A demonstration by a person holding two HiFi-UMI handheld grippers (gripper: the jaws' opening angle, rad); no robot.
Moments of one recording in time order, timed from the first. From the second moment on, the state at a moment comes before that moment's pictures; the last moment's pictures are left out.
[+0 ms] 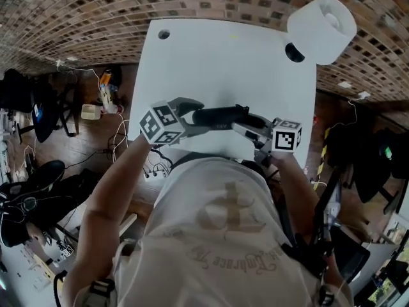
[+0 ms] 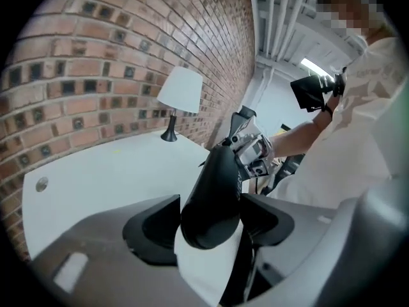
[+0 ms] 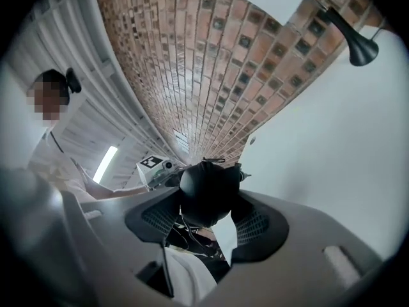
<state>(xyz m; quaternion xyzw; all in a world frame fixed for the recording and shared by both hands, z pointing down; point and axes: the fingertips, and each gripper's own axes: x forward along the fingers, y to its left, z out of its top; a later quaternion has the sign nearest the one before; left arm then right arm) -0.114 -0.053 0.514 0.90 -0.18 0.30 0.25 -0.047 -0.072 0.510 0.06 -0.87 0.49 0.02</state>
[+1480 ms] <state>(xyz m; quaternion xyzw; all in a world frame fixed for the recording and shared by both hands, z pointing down) -0.167 -0.029 0.503 0.81 -0.48 0.15 0.30 0.019 -0.192 0.639 0.37 -0.71 0.60 0.02</state>
